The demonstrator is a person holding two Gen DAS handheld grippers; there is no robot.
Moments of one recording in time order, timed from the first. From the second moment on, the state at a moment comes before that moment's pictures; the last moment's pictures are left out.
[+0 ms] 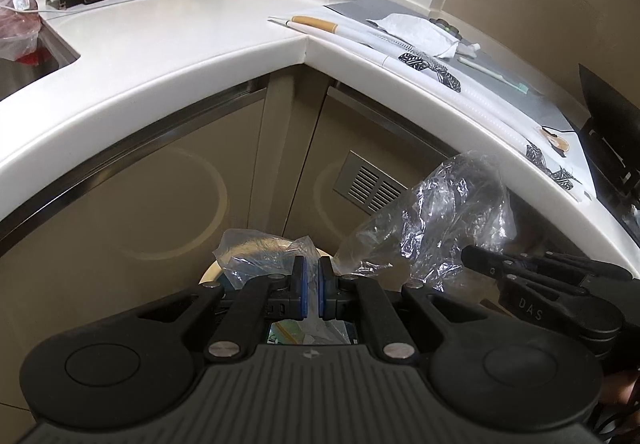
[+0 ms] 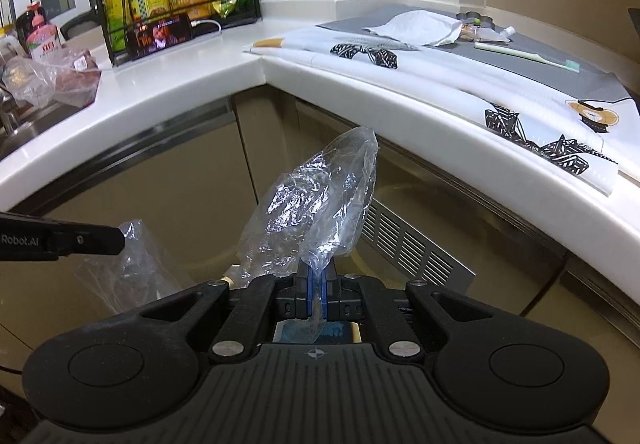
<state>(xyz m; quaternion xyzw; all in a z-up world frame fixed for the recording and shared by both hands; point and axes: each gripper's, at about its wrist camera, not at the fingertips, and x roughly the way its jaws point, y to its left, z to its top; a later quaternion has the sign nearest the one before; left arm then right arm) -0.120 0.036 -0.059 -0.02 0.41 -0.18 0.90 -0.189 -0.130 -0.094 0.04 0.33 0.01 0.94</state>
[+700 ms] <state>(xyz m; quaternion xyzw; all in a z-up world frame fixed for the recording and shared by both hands) -0.092 0.023 -0.065 -0.02 0.40 -0.19 0.90 -0.170 -0.120 -0.108 -0.02 0.35 0.01 0.94</state>
